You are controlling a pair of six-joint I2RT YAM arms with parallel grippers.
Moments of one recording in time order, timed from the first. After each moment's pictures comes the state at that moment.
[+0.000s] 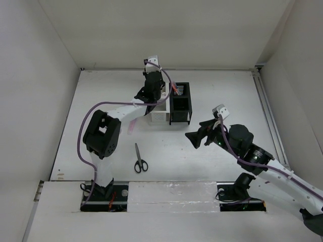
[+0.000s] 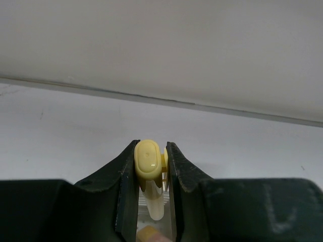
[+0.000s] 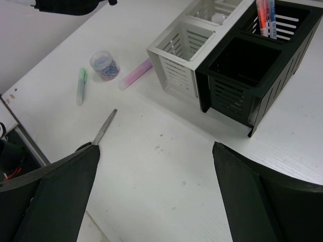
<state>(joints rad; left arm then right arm) -0.57 1.89 1.38 0.45 -0.56 -0.24 0.81 0.68 0.64 -0.11 0.04 0.26</state>
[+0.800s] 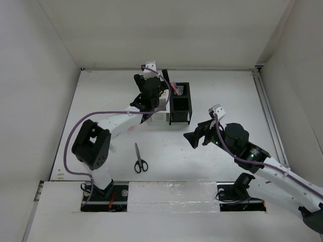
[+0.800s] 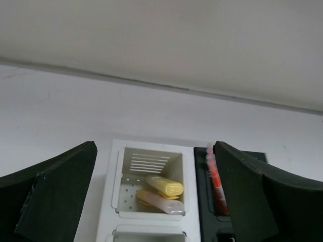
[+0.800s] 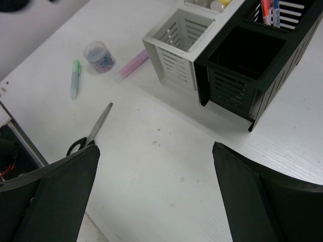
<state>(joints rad) -0.63 1.75 1.21 0.42 -0.60 -0.28 0.81 0.72 0.64 -0.10 0.04 0.26</state>
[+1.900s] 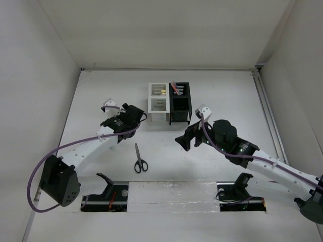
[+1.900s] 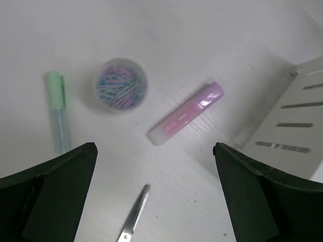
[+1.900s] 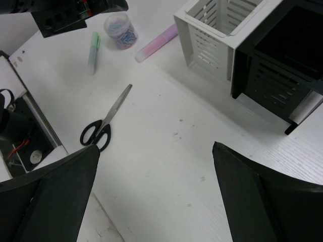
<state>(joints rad) -0.60 1.25 0.91 -0.69 -0.80 -1.14 0.85 0.89 0.67 -0.05 -0.05 0.26</state>
